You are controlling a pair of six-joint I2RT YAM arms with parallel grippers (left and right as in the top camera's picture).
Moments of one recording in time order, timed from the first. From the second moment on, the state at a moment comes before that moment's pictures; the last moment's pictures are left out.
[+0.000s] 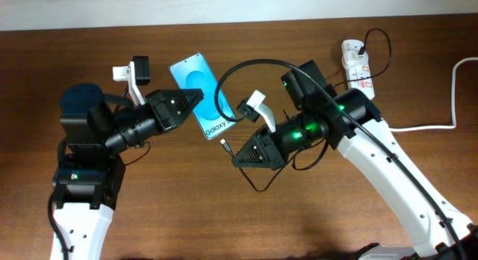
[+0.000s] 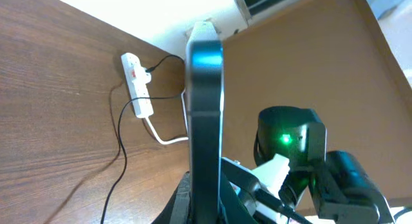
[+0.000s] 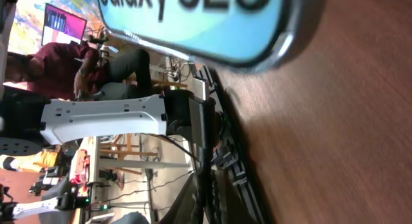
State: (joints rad) left arm -0.06 1.10 1.07 -0.24 0.91 -0.86; right arm 0.47 1.52 1.46 -1.14 -1.07 -0.12
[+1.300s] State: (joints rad) left arm -0.05 1.10 1.07 -0.25 0.95 -0.83; right arm 0.47 1.46 1.46 -1.06 -1.01 -0.07
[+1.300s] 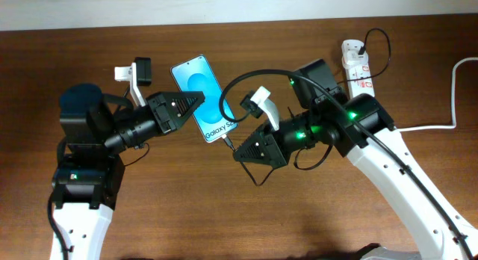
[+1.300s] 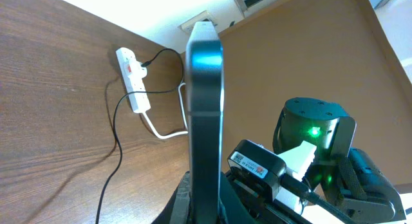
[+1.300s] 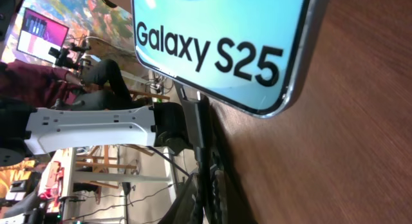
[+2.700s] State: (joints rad) left arm -0.04 1.09 1.15 -0.34 0.89 -0.78; right arm 0.45 1.48 1.41 -0.66 -1.20 0.21
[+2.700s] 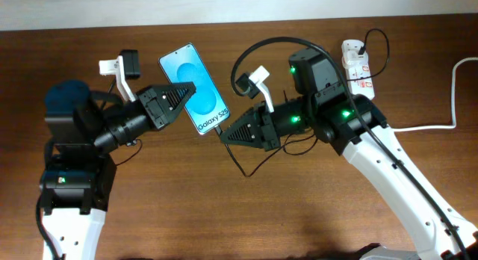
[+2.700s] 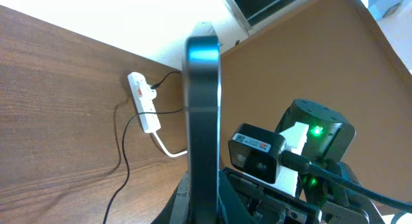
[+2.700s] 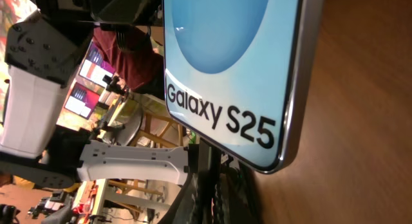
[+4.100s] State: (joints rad) left arm -0.09 1.10 1.08 -0.13 0.88 -0.65; right arm 0.63 1.24 1.46 -1.06 -0.19 0.06
